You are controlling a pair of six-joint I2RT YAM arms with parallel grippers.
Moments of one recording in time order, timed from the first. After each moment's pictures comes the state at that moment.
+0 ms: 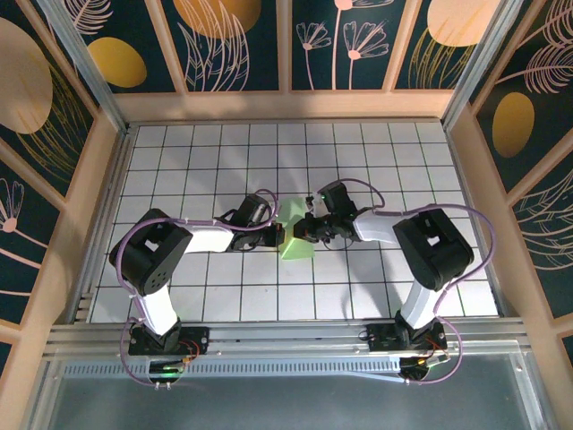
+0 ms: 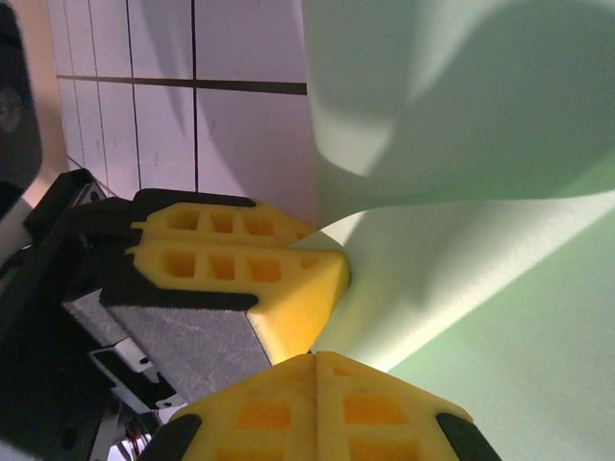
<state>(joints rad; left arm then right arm) -0.66 1.80 0.81 0.11 0.29 -0.53 0.58 1.75 0.82 0.04 -0.64 0.71</state>
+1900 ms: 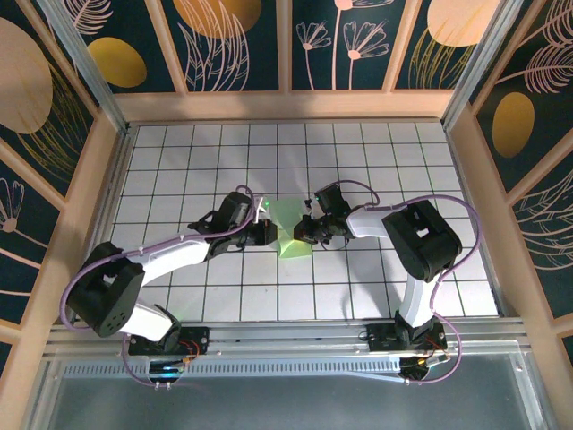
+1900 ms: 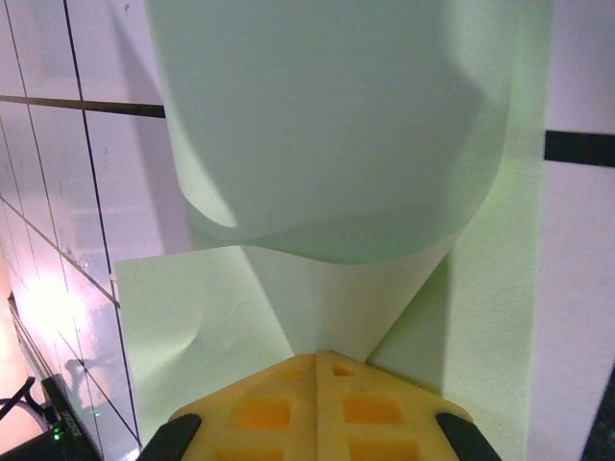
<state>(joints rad) -0.66 1.46 0.71 -0.01 0.35 -0.66 0.59 1.83 0.87 -0.01 -0.55 0.70</state>
